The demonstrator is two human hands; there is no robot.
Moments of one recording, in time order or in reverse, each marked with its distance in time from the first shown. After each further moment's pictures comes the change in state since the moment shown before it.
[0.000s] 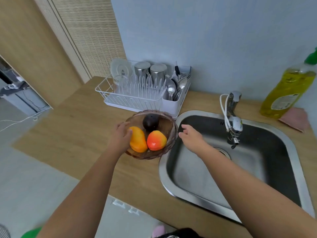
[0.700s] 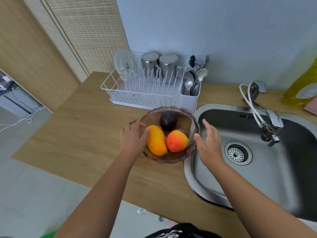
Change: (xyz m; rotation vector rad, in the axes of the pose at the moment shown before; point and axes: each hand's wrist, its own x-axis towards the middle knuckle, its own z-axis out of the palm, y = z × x) left_hand 0.030 -0.035 -0.005 0.065 0.030 0.178; right_hand -0.005 0.009 0.068 0.061 0.484 -0.200
